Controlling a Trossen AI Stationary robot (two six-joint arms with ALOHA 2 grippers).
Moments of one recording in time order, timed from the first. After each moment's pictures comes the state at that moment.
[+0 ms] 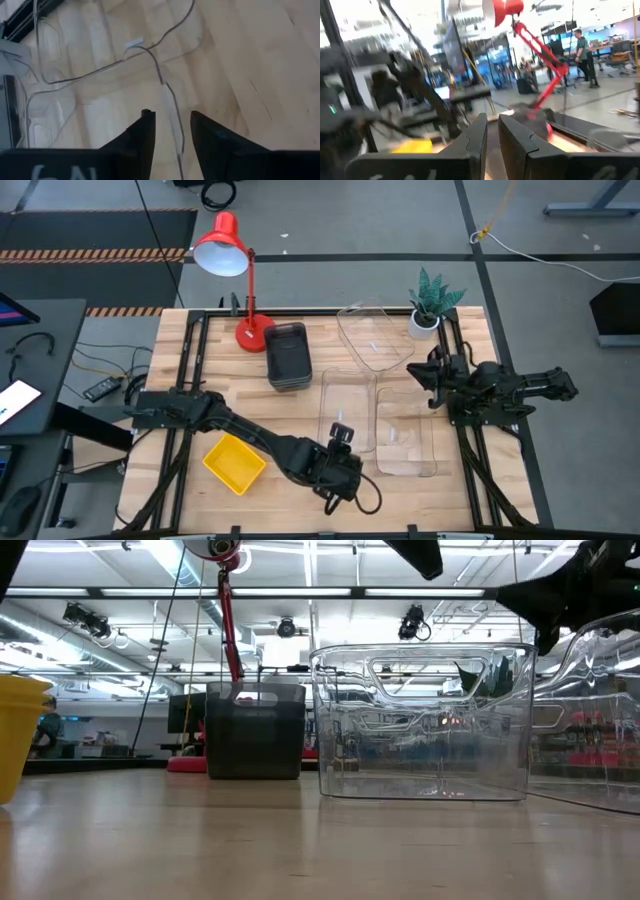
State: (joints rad) left arm -0.47 2.28 2.24 -1.06 -0.48 0.06; right arm 0.08 0.01 0.01 0.28 0.31 0.14
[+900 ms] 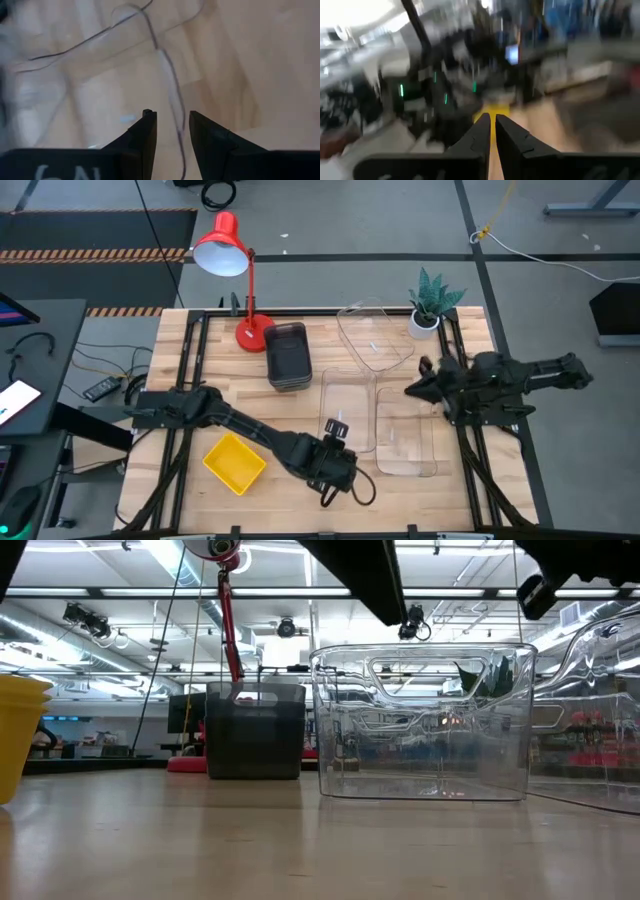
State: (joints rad) left arm -0.45 2.23 2.09 -1.03 -0.47 0.07; right arm 0.11 0.27 0.29 0.07 -0.06 0.37
